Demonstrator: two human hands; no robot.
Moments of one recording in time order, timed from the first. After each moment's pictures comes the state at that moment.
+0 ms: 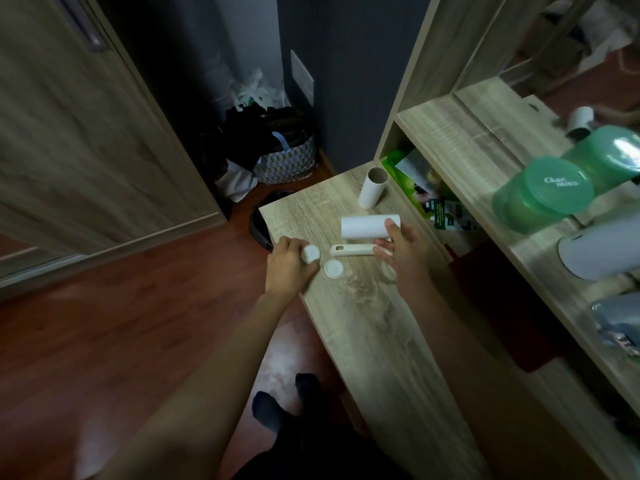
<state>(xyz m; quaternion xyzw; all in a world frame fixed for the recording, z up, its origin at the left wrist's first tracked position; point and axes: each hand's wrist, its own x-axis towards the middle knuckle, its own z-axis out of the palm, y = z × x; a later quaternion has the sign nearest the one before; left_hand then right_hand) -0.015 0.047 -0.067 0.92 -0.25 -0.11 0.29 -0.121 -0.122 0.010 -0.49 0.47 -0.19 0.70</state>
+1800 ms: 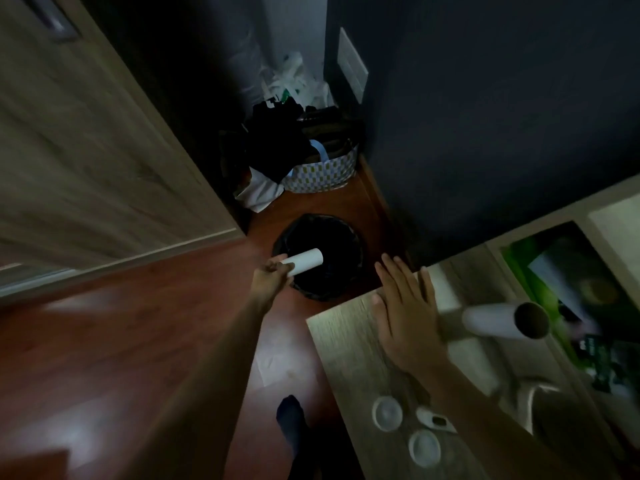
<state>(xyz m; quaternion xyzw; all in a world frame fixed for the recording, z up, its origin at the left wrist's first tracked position) 0.252 0.037 -0.223 0.73 0.18 -0.35 0.56 0.067 -0.129 -0.100 -0.97 0.18 -0.01 0.14</state>
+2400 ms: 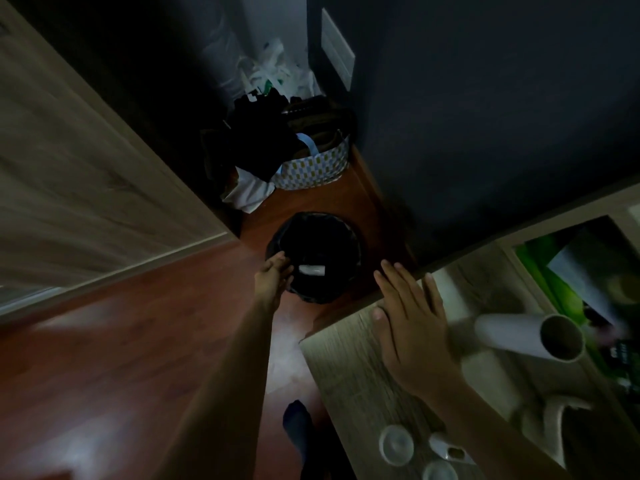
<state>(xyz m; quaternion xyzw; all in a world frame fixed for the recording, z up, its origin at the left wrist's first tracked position) 0.266 0.008 -0.268 0.63 0.23 -0.37 0.64 0.070 -0.130 -0.104 -0.97 0.19 -0.01 0.17</state>
